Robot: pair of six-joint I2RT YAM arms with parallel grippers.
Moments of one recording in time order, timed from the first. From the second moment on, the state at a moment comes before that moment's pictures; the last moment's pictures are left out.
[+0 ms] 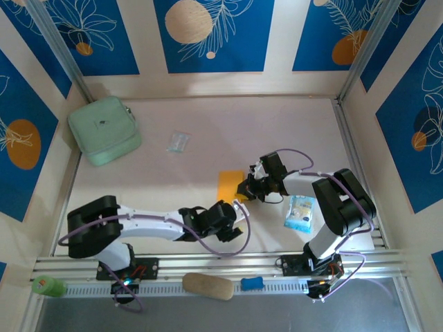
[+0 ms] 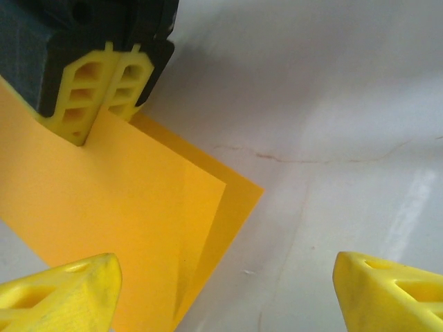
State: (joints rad) left arm -1.28 1.55 0.75 -0.07 -0.29 -0.05; right arm 0.42 1.63 0.67 -0.05 -0.73 0.87
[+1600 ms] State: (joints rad) left arm -0.97 1.59 0.78 0.05 0.18 -0.28; right arm 0.33 1.32 0.57 -0.20 -0.60 0.84
